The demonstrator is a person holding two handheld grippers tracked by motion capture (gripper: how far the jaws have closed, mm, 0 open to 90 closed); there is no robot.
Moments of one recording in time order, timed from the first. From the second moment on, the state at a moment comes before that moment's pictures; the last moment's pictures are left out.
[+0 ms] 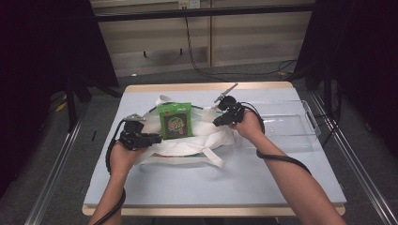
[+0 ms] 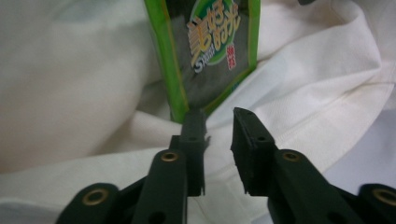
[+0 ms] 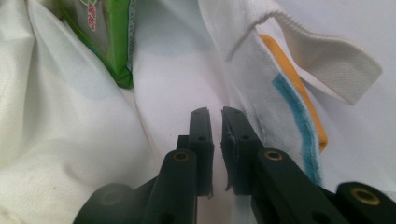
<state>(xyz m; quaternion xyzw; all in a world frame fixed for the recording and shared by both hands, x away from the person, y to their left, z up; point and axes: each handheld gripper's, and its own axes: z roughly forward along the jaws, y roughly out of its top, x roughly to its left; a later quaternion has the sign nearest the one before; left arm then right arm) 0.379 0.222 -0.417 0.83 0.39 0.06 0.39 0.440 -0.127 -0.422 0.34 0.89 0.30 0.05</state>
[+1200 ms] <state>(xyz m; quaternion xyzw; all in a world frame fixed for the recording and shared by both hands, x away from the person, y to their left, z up) 0.426 0.200 -0.395 0.83 0.39 0.08 0.39 0.429 -0.126 -0.417 0.32 0.89 0.31 0.04</state>
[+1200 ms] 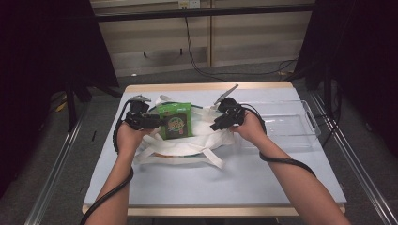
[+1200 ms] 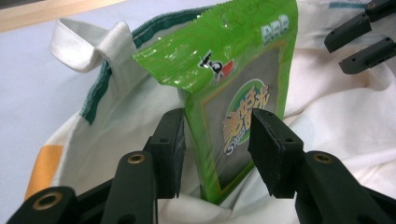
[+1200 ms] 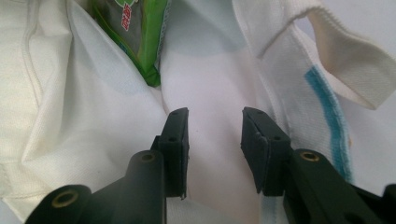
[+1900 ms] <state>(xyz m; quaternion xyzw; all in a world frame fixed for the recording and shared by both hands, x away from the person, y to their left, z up) 0.439 0.196 -0.400 0.83 0.40 0.09 0.37 0.429 -0.126 -0.419 0.32 0.89 0.32 0.04</state>
